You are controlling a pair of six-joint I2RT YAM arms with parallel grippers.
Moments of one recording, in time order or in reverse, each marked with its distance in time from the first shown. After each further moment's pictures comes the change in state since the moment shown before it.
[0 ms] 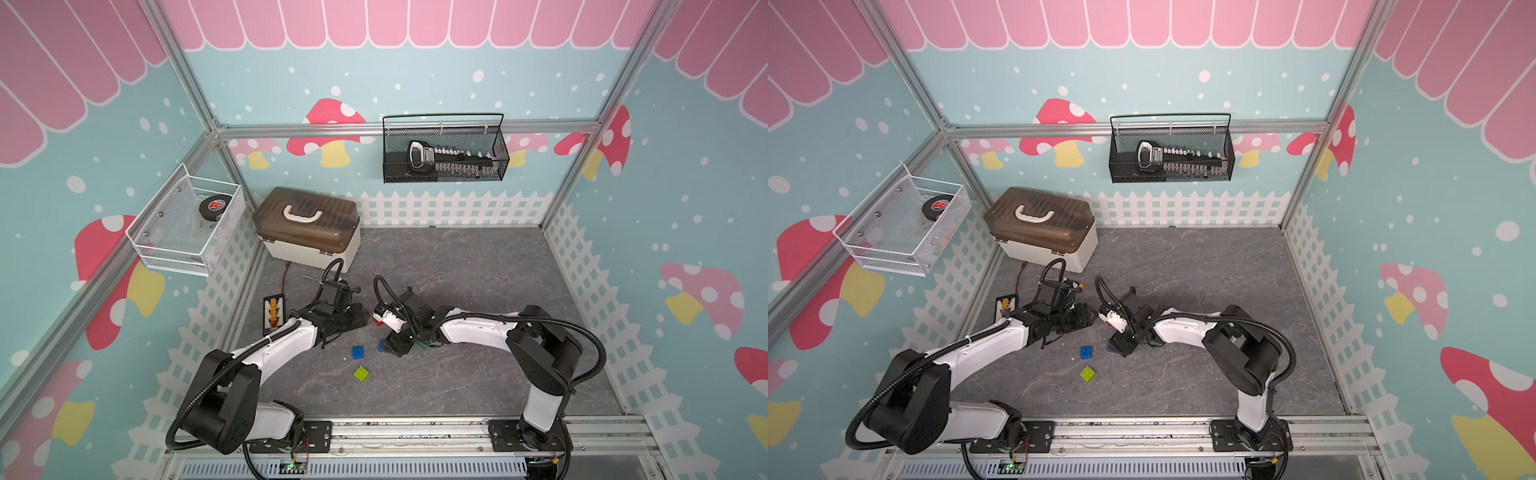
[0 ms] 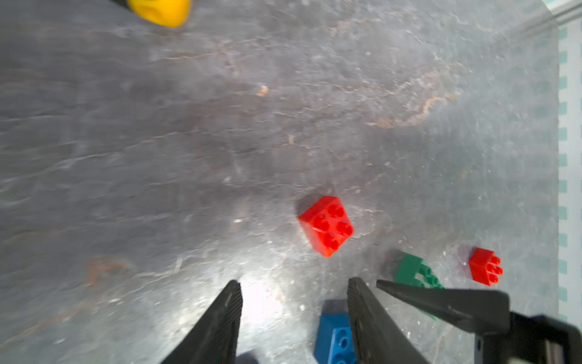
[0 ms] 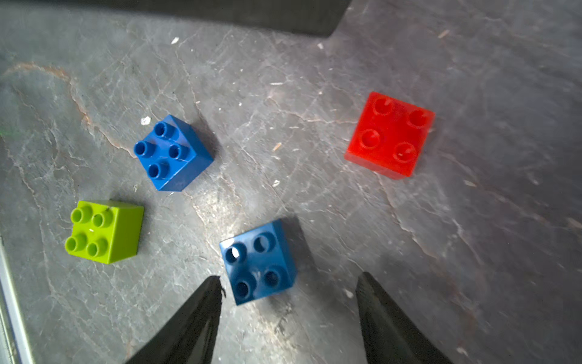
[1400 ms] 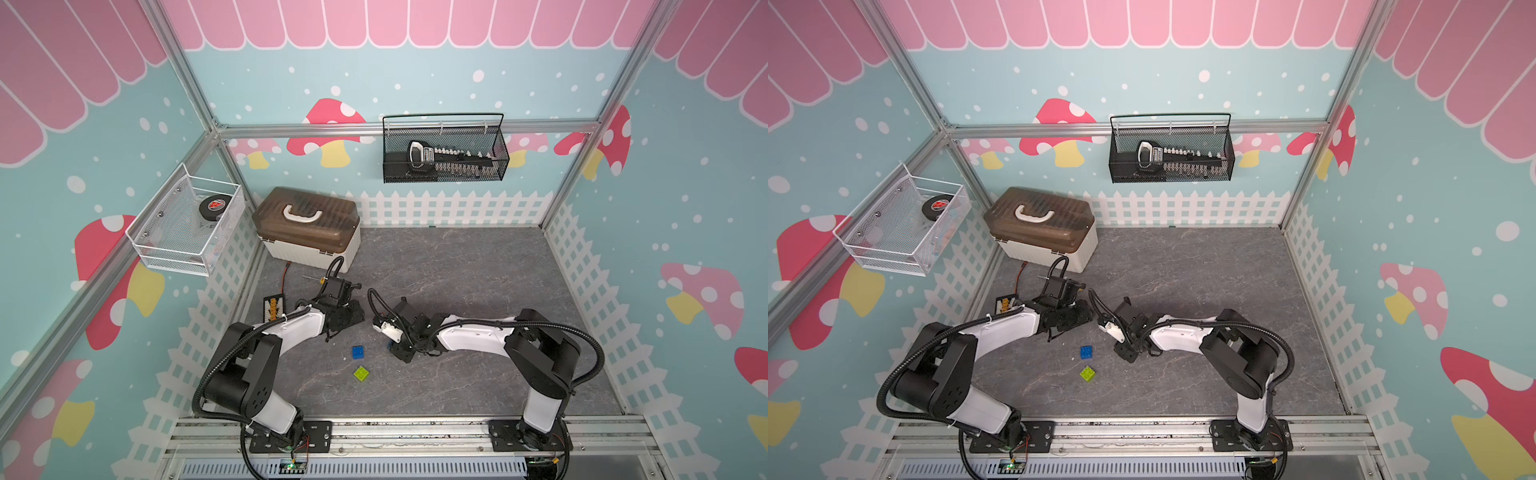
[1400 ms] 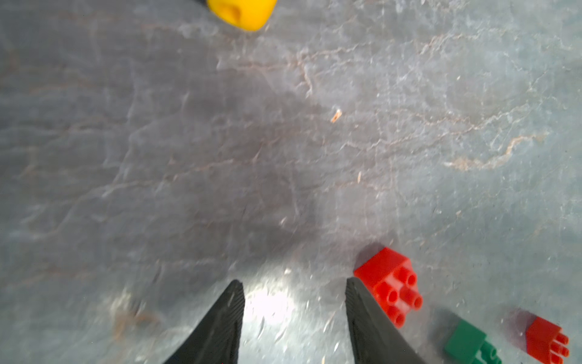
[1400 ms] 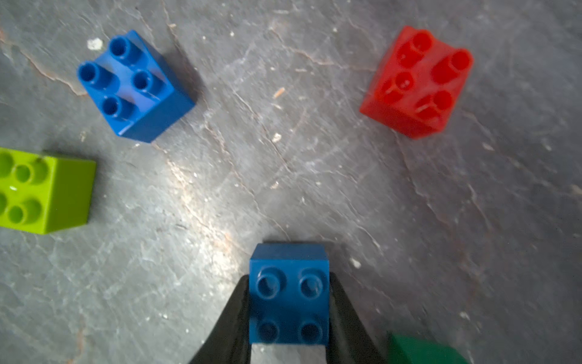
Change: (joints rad) left arm 0.029 0.225 0.100 0.028 -0.059 -0.047; right arm 0.039 -0.044 -0.056 -0.043 0.152 -0.033
